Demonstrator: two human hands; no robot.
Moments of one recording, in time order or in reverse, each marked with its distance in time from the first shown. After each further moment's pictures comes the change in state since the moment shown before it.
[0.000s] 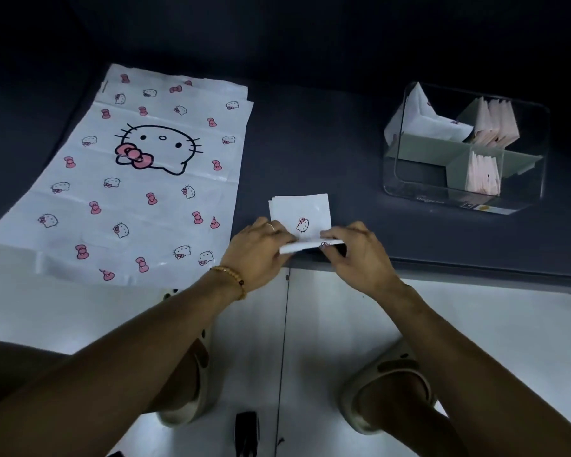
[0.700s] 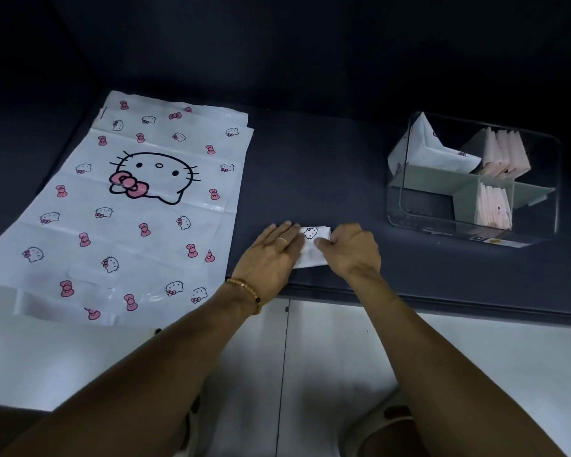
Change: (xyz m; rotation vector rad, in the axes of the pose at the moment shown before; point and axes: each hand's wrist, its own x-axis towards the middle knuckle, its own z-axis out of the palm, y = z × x) left_hand 0.050 -0.010 0.018 0.282 0.081 0.106; right_hand 0.079 -0.011 0.012 -0.147 -0.004 0.498
